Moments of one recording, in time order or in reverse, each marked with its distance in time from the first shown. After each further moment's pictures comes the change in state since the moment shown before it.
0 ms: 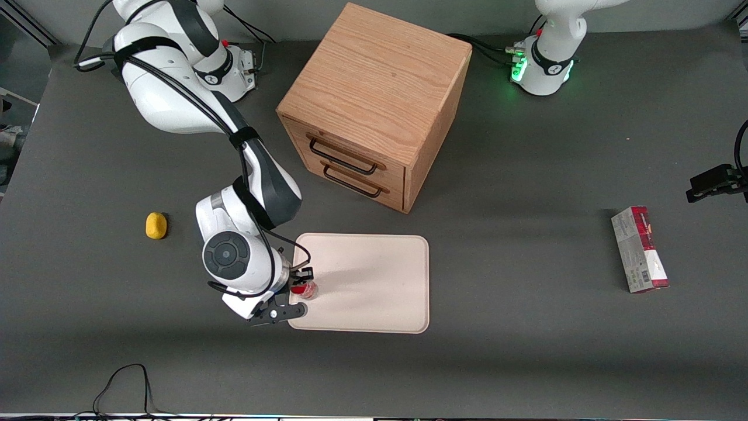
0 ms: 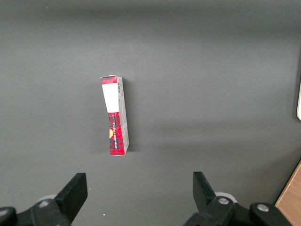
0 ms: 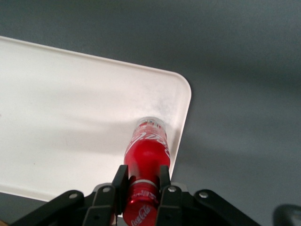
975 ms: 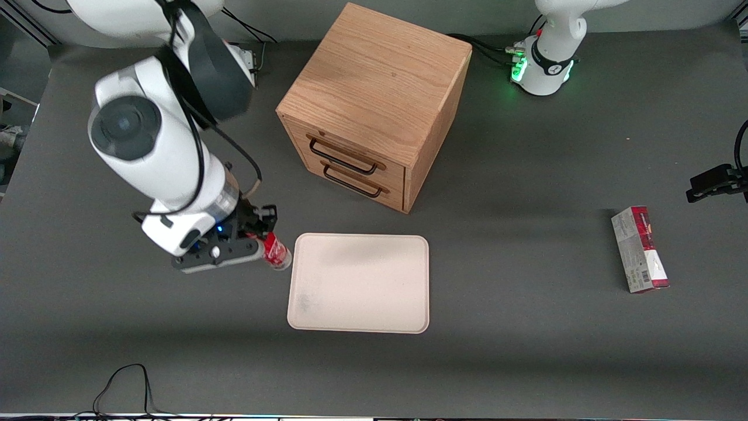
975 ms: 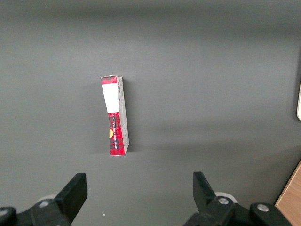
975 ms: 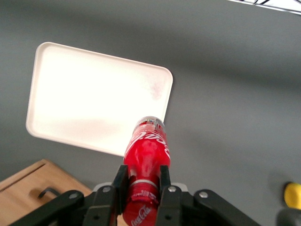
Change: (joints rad) arm 0.005 -0.279 0.005 0.000 0.000 -0.230 0.000
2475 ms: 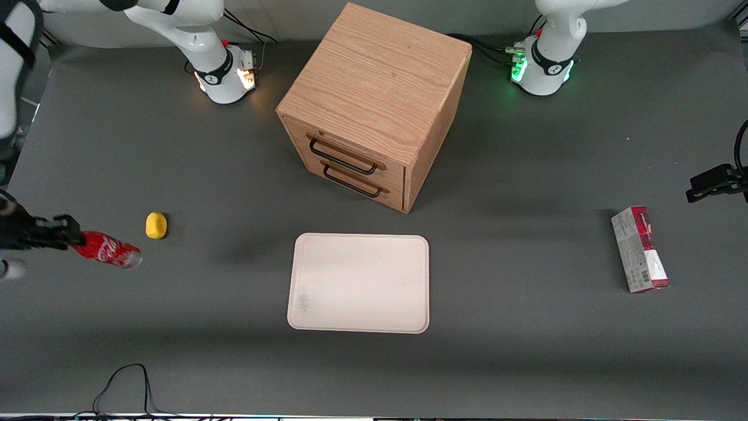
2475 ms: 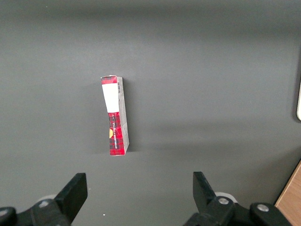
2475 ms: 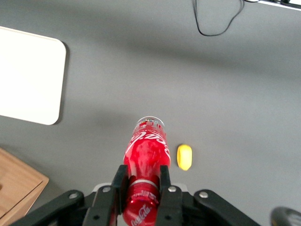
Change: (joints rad) arm -0.347 -0.172 -0.167 0.017 0.088 -0.257 -0.490
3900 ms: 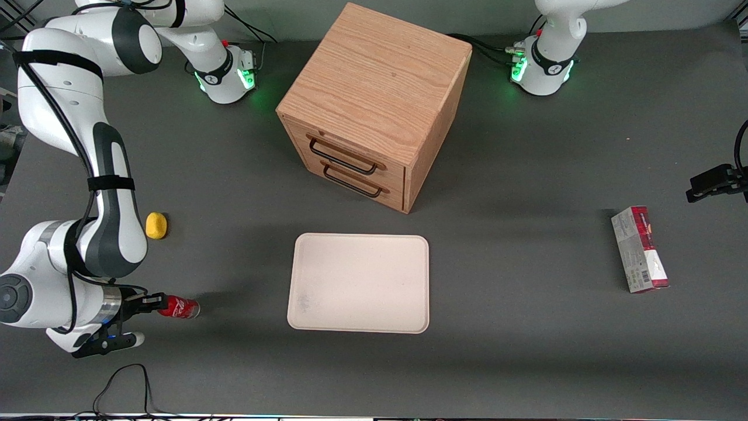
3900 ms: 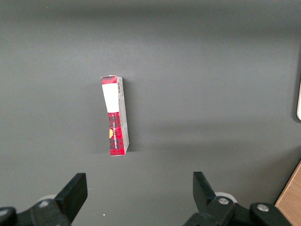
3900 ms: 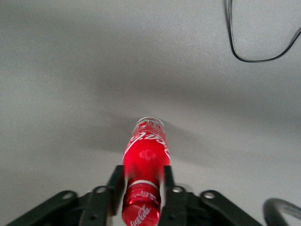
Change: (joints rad) arm 0.004 0.382 0.003 -0.126 0.000 0.505 0.000
